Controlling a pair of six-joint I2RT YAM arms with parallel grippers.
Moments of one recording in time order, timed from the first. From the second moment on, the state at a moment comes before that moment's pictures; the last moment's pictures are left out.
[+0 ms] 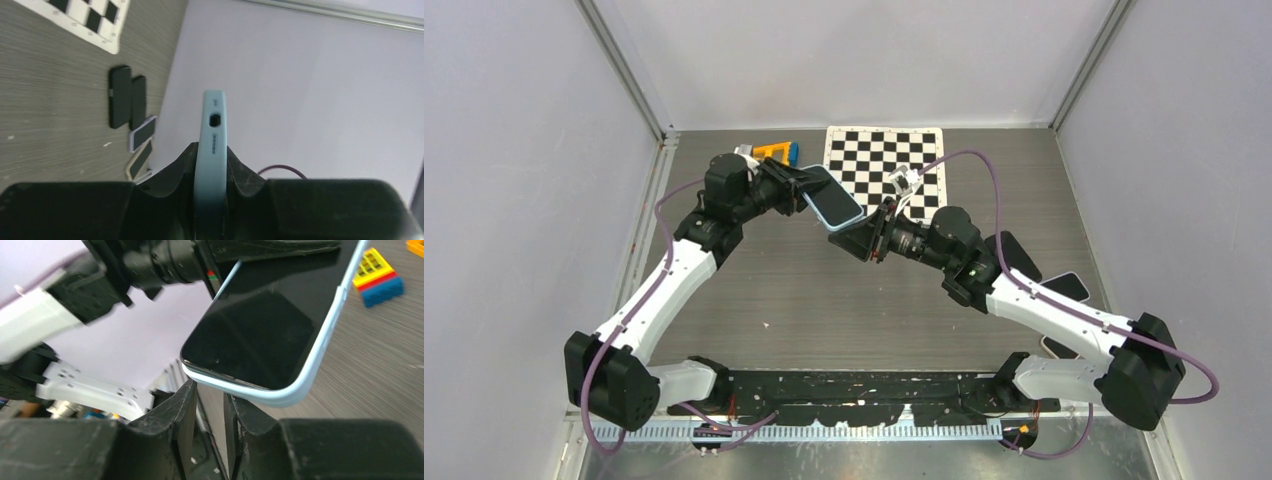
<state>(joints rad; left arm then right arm) -0.38 1.22 1.06 -0.08 0.38 -1.52 0.80 1.18 0.81 0.46 -0.34 0.68</state>
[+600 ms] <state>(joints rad) -0.35 1.20 0.98 -0.09 0.37 -1.33 0.79 1.04 0.79 0.18 -0.30 0.59</state>
